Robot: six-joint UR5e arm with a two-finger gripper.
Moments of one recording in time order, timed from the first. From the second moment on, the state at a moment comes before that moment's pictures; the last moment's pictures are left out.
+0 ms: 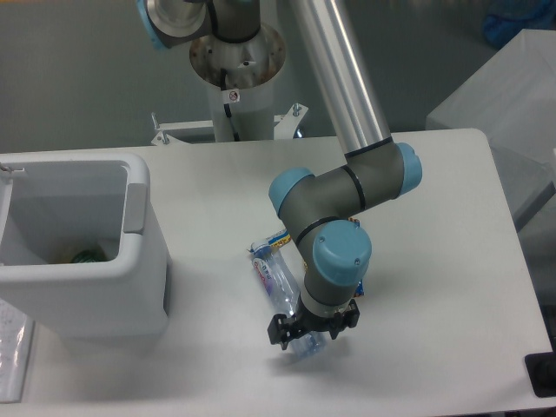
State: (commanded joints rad) arm 2.43 -2.25 -1.46 -0.90 1.41 0.18
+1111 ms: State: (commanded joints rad) arm 2.40 -2.26 -1.48 -0.90 1.47 0.18
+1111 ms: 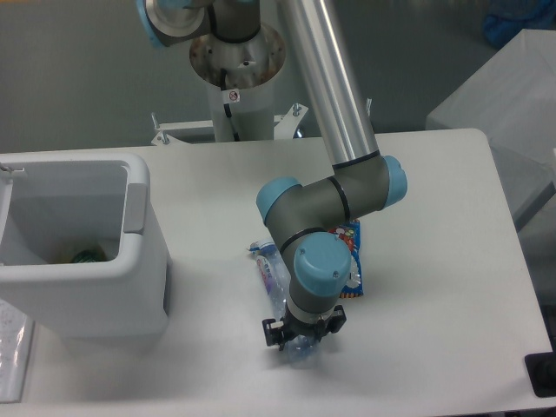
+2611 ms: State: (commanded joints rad) arm 2.44 -2.01 -1.28 -0.68 1.28 0.26
